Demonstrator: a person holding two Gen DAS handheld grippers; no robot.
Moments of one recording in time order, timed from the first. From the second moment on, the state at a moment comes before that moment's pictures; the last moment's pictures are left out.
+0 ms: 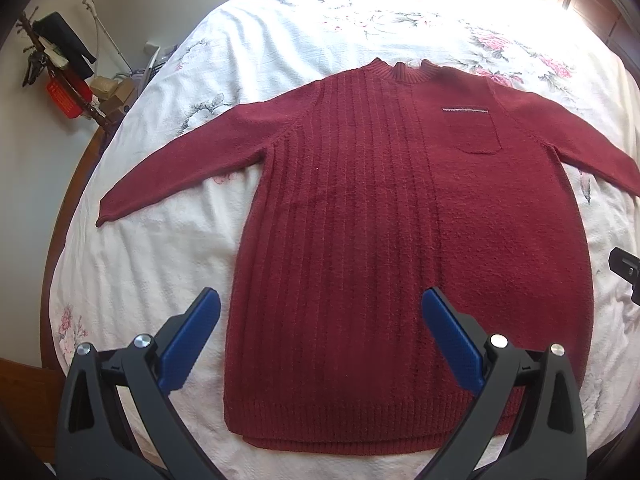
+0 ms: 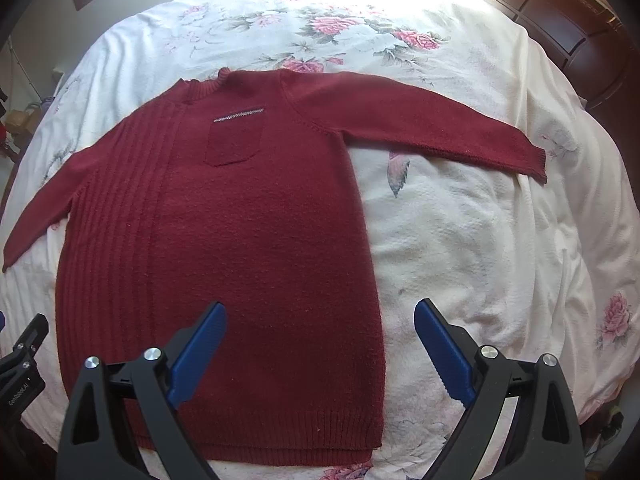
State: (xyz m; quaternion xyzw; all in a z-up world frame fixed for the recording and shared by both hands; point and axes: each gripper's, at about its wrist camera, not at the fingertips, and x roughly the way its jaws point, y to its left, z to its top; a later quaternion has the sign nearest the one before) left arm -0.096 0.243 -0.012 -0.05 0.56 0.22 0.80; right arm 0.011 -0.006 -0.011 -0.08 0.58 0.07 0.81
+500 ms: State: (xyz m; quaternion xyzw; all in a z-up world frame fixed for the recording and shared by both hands) left arm -0.099 0.244 -0.015 -0.05 0.56 0.23 0.80; right arm 0.011 -0.005 -0.013 -0.08 0.58 0.07 0.81
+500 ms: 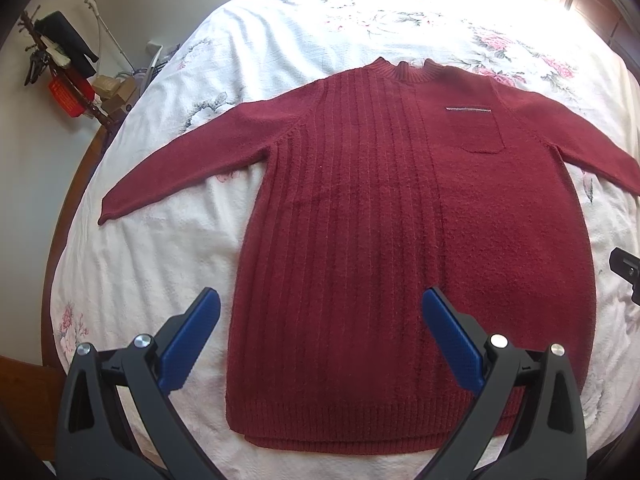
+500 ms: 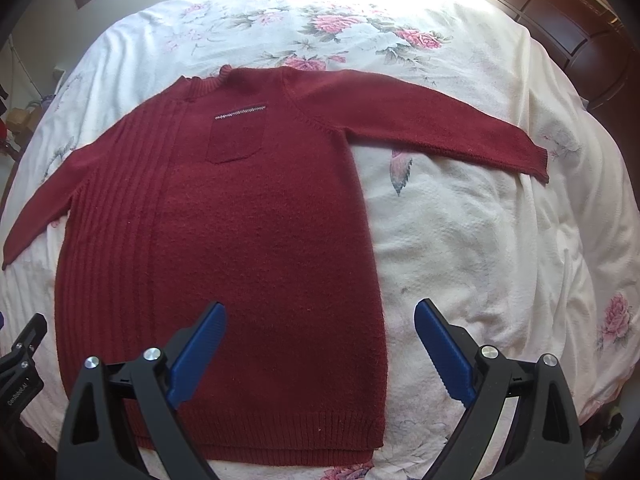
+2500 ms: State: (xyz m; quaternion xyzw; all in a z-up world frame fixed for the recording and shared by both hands) left arm -0.064 0.232 -0.021 -0.03 0.56 0.22 0.80; right arm 0.035 -0.020 -0.022 -0.07 0.58 0.07 0.81
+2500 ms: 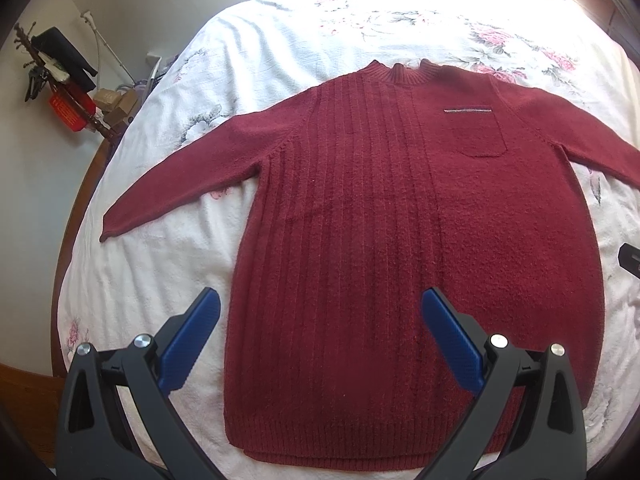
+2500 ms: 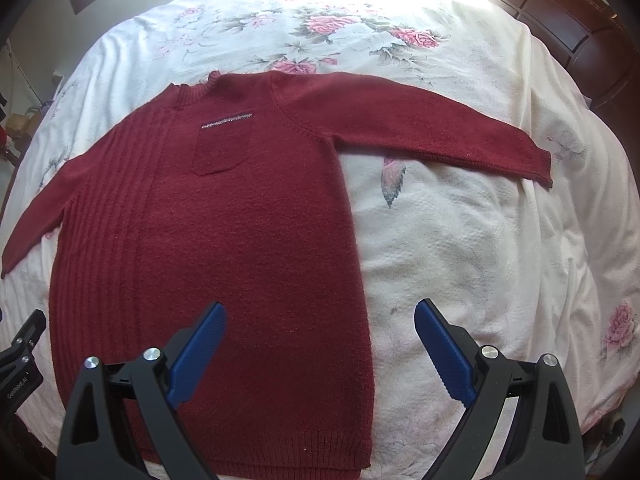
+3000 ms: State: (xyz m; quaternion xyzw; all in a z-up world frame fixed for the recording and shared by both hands) left arm 0.107 0.178 -0.039 -0.03 0.52 0.19 0.83; right arm 0.208 -0.219 -0.038 0.01 0.55 -0.04 0.83
